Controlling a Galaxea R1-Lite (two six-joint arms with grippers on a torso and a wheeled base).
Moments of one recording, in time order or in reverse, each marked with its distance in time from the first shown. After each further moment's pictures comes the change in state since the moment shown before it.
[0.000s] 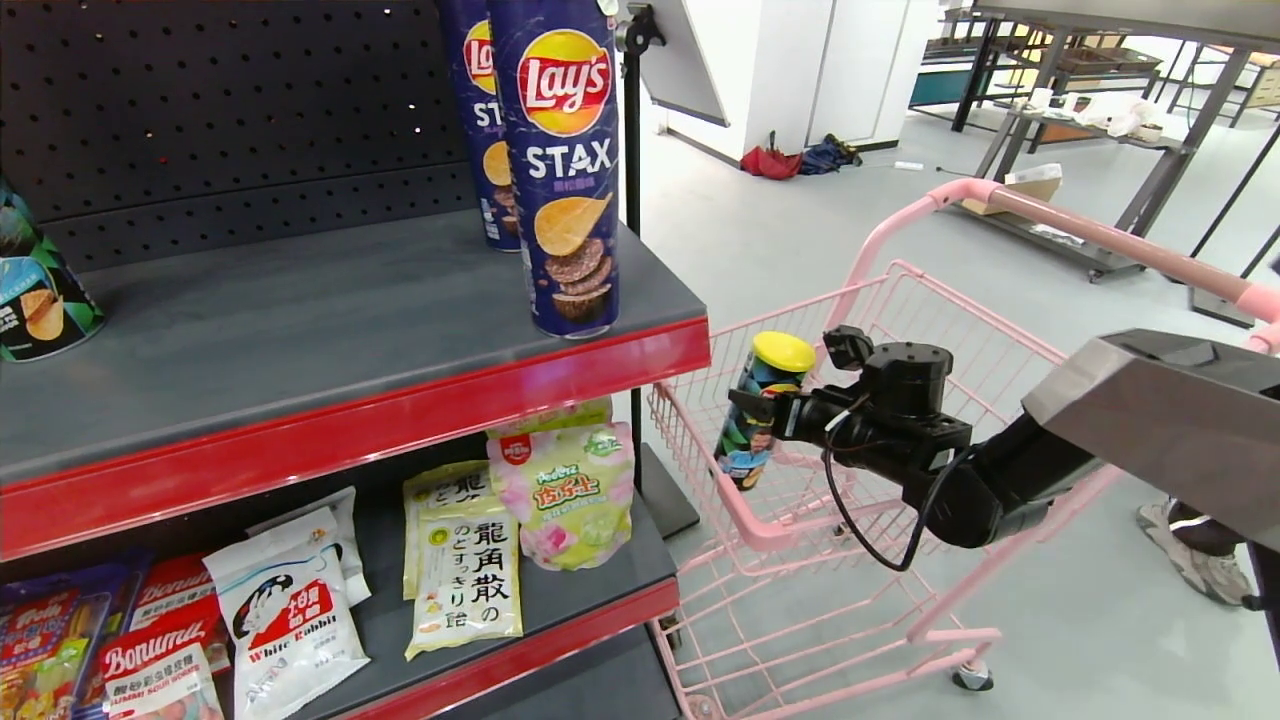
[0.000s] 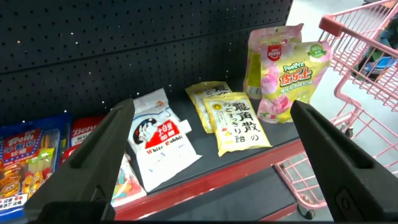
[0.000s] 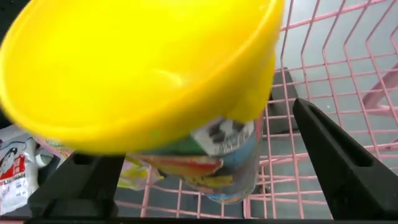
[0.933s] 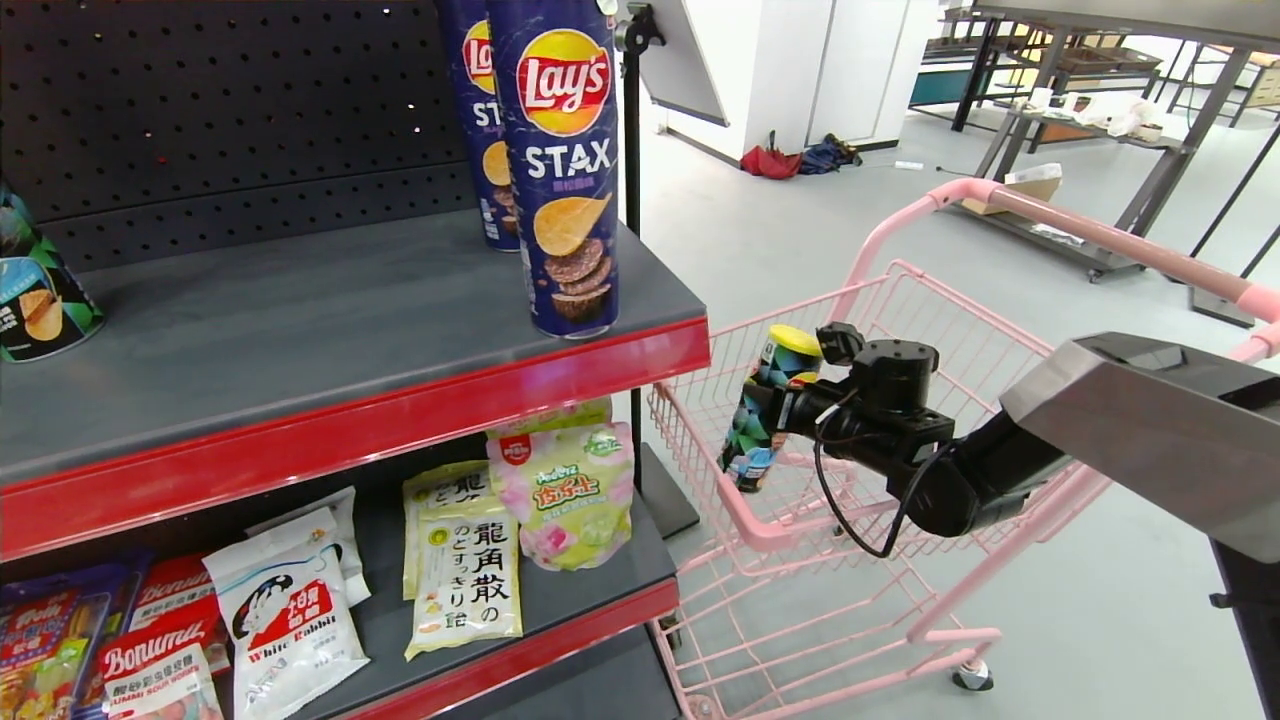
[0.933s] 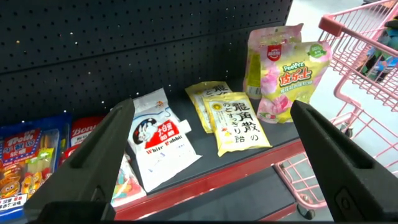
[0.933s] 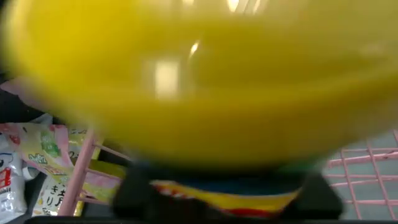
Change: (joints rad) left arm 0.000 0.000 0.000 0.000 0.000 0.000; right arm -0.003 0.052 -0.080 0.008 -0.012 -0.002
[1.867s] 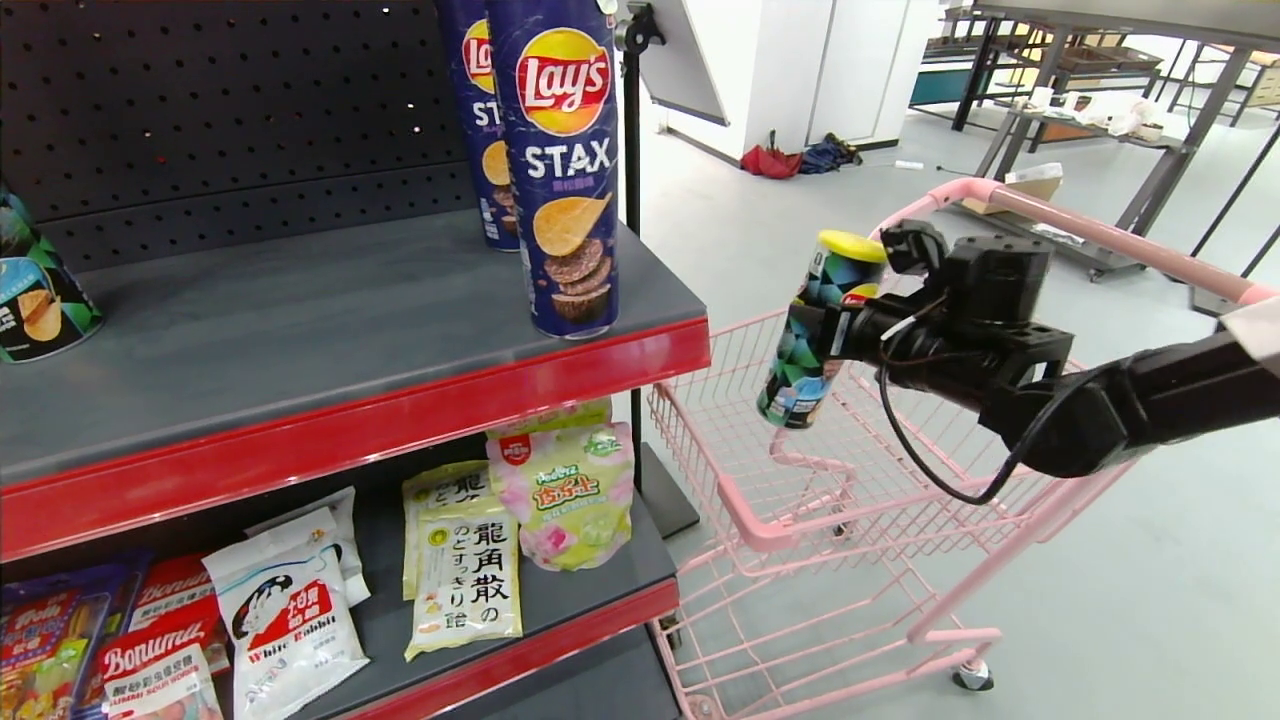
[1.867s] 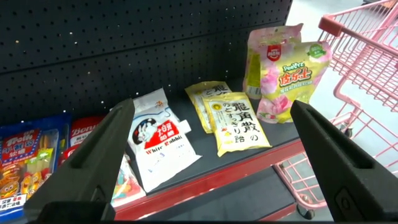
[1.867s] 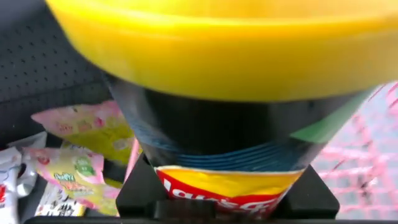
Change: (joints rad) left arm -0.001 0.000 0.000 0.000 -0.001 -0.001; right arm -0.011 -0.350 0.014 0.234 -0.098 -0.139
